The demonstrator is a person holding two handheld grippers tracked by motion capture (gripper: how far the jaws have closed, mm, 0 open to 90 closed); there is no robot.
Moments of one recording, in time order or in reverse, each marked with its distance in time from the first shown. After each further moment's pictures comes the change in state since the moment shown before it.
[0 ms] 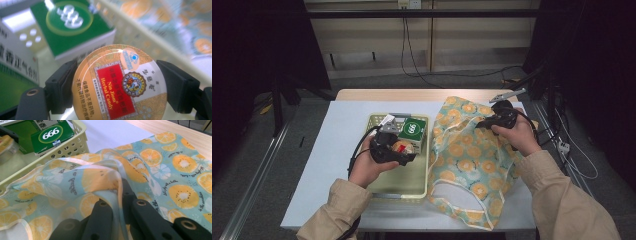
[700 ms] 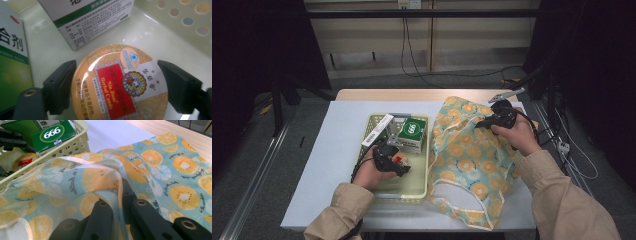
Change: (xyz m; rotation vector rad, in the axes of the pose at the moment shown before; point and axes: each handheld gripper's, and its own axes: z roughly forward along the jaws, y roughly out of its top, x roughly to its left) left arm 0.023 -0.047 0.044 0.187 0.061 0.078; right arm 0.001 0.002 0.000 0.004 0.000 -0.021
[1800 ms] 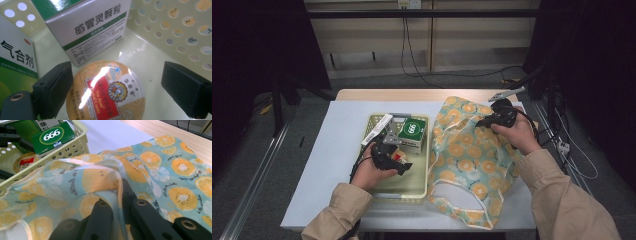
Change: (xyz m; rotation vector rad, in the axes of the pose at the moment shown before) left arm -0.001 0.005 -0.012 -0.109 -0.004 0.021; right arm 0.001 0.004 -0.001 -0.004 -0.006 -0.003
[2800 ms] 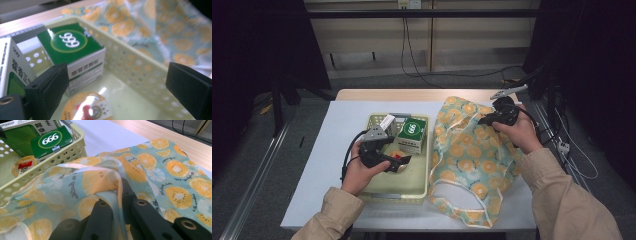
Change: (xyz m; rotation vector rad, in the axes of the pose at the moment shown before) left arm -0.007 0.010 -0.048 -0.263 -0.082 -0.027; right arm 0.000 0.004 -0.007 -0.011 -0.023 0.007
